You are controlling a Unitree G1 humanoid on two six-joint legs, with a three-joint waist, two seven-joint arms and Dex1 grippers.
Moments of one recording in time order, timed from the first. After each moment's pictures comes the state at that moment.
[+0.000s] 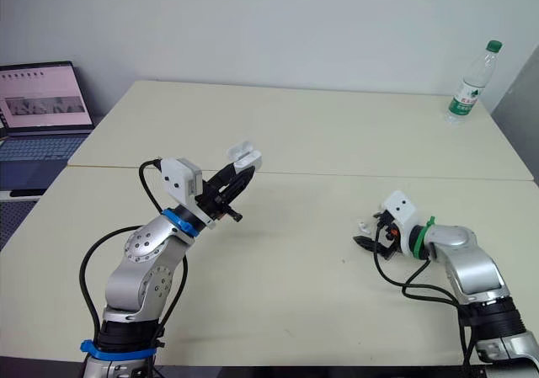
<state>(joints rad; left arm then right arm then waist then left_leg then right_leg) -0.29 0.30 0.07 -0.23 -0.35 0.25 -0.52 -0.33 -0.65 0.08 -0.01 0.21 0.56 0.82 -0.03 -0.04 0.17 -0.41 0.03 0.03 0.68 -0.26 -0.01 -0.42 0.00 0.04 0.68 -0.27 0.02</state>
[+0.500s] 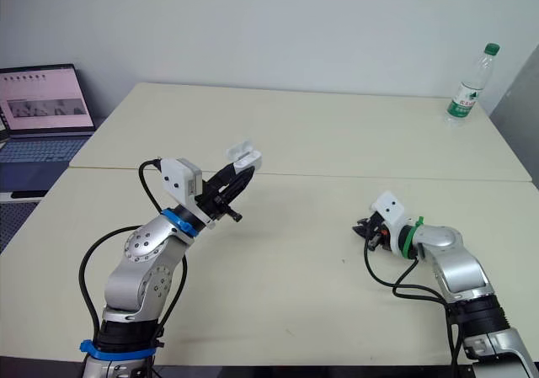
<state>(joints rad) -0.29 0.30 0.06 -0.23 -0.35 0.25 -0.52 -0.34 -0.63 0.10 0.04 0.18 0.47 0.84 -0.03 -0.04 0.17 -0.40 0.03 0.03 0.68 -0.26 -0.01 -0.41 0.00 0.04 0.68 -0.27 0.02</state>
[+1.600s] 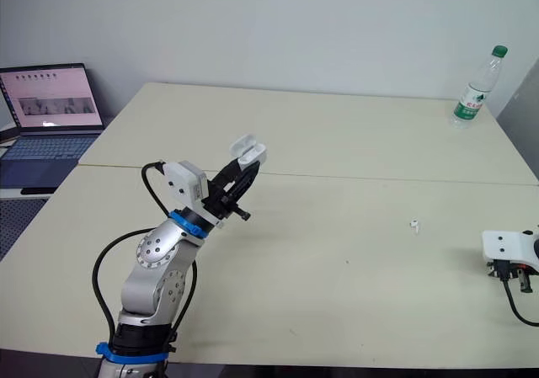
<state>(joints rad) -0.27 0.23 0.03 -0.22 -0.31 0.10 -0.48 -0.39 -1.23 0.20 0.70 -0.17 -0.32 1.31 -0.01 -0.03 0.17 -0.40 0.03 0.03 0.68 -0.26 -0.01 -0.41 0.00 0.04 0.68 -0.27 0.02</state>
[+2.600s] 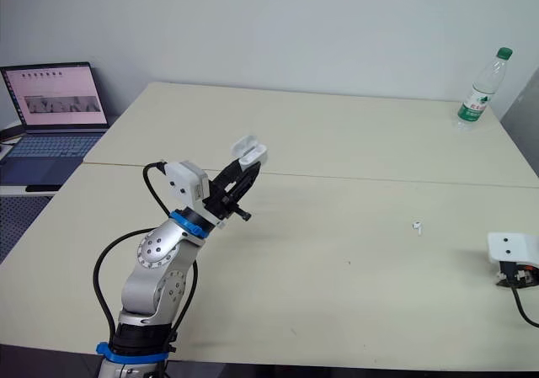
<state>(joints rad) -0.27 0.23 0.02 -0.22 -0.31 0.12 -0.49 -0.44 -1.23 0.21 0.79 -0.22 -0.37 1.33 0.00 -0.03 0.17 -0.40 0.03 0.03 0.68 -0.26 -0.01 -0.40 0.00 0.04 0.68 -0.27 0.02</state>
